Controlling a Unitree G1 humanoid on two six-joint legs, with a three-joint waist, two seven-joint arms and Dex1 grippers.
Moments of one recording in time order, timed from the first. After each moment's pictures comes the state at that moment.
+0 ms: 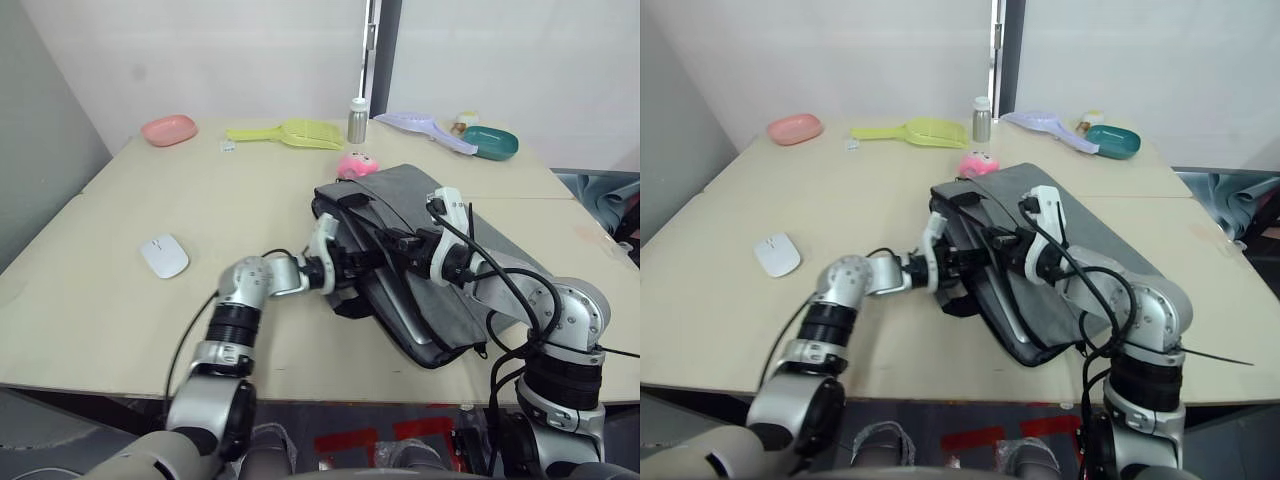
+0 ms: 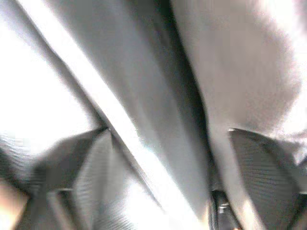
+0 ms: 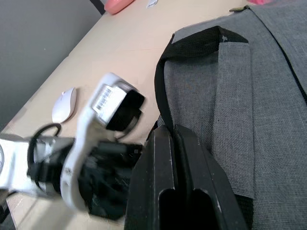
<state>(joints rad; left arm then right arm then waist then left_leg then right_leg) -0.68 0.17 0.09 0.31 -0.82 1.15 -0.48 -0.47 -0.22 -0.31 -0.47 0.93 1.37 0.10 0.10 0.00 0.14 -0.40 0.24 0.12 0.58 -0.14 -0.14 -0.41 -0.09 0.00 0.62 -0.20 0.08</state>
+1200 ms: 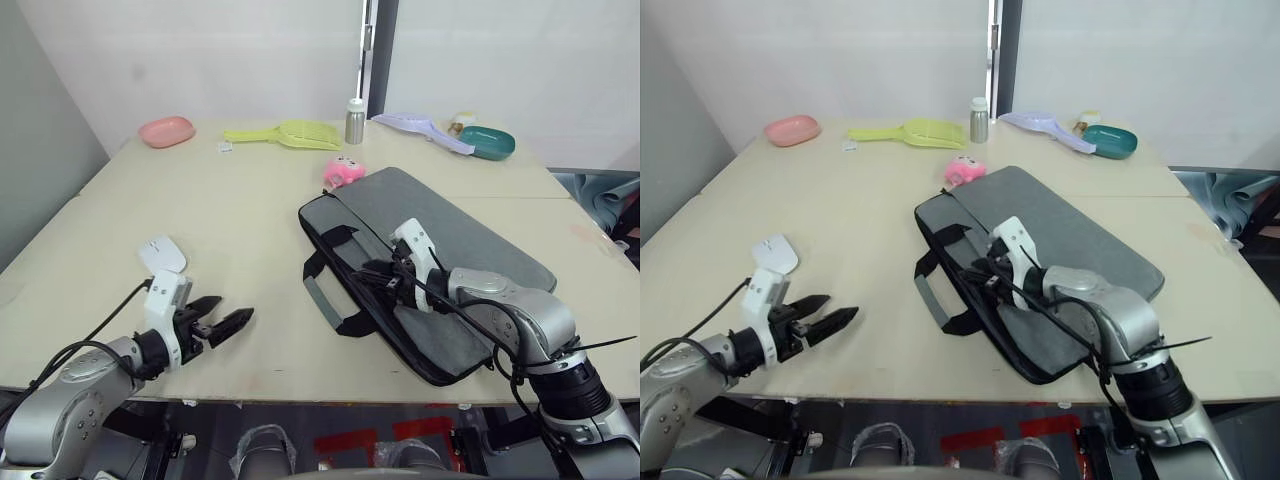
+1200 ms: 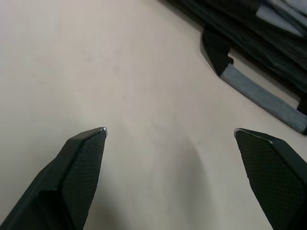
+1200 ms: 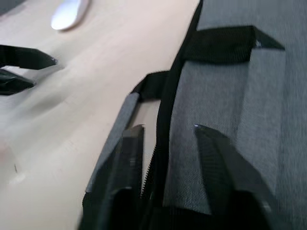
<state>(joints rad) 0.16 0.60 0.37 -0.38 -0.69 0.74 -0.64 -0.35 -0.50 0.13 -0.37 0.62 0.94 0.52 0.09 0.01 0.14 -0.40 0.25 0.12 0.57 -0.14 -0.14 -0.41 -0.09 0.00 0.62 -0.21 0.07</state>
